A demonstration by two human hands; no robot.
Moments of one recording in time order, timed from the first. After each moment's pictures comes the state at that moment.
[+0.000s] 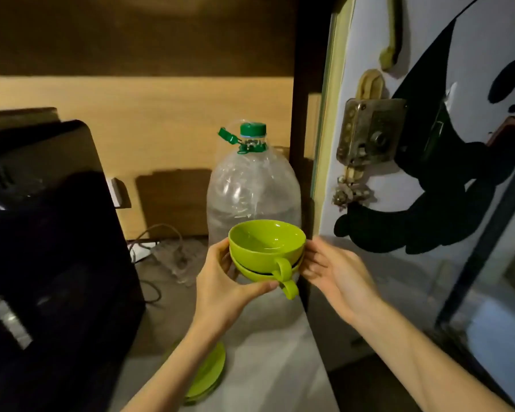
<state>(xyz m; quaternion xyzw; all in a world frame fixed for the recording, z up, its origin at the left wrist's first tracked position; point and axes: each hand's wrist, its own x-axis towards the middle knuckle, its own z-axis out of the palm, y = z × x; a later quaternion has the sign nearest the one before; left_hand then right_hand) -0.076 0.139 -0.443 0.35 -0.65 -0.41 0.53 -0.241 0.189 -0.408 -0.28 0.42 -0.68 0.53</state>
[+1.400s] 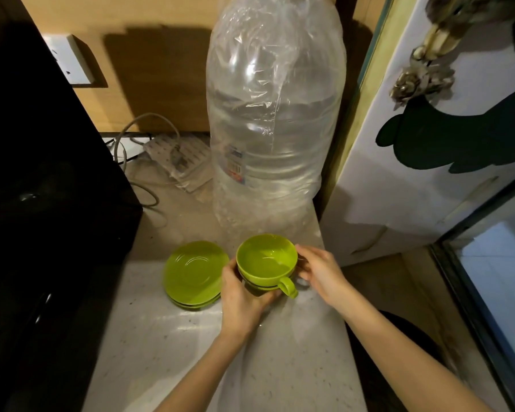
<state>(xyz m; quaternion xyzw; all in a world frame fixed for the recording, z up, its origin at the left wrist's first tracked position) -0.083 0.158 -0.640 0.59 -0.58 -0.42 0.38 -0.243 0.143 -0.620 -0.20 0.61 -0.51 0.57</state>
